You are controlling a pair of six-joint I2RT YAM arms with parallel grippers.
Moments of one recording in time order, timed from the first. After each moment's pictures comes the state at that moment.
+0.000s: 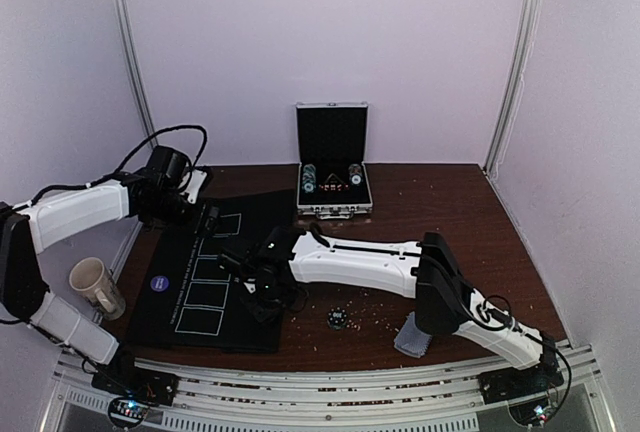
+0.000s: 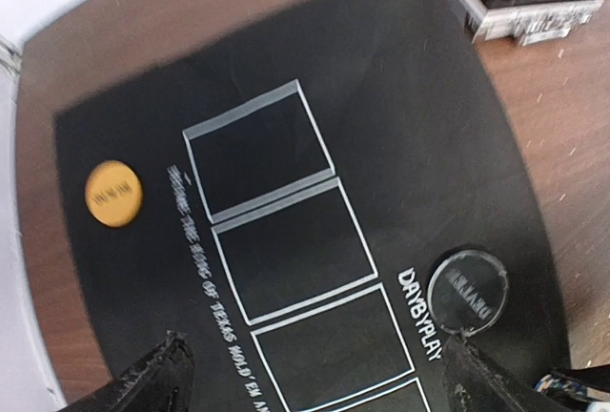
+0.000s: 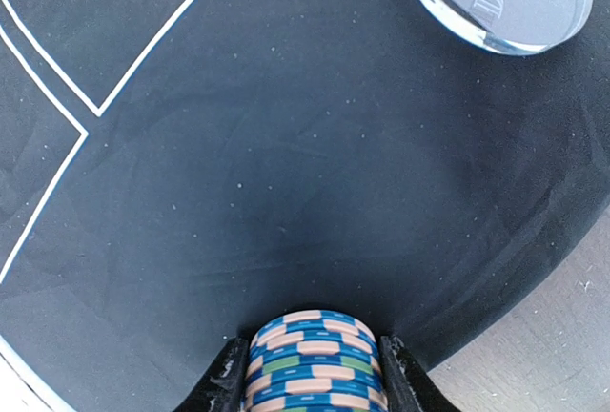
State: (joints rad) left arm -0.34 1.42 1.02 -0.51 0.00 0.00; right arm 1.23 2.62 2.45 -1.12 0.08 0.45
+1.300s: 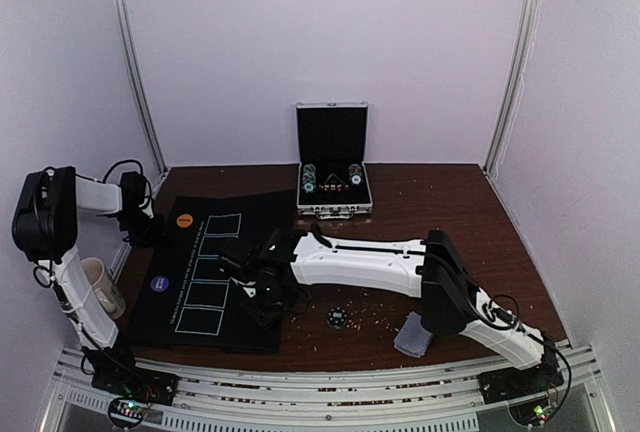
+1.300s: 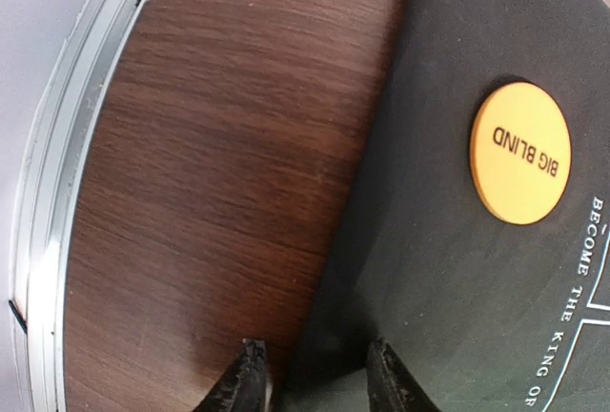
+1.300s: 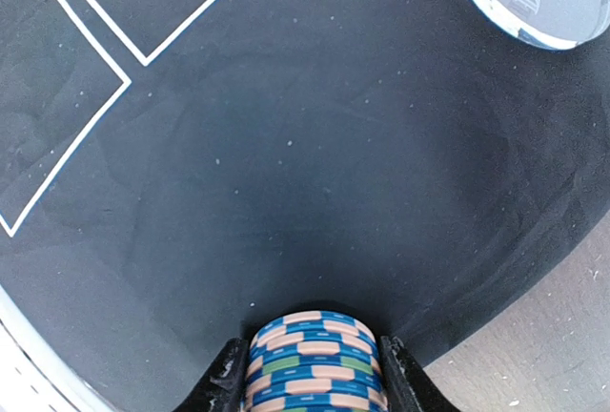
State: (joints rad) left arm 0.13 1.81 1.04 -0.36 0.03 -0.22; right arm 1.24 2.57 2.38 -1.10 0.07 0.39
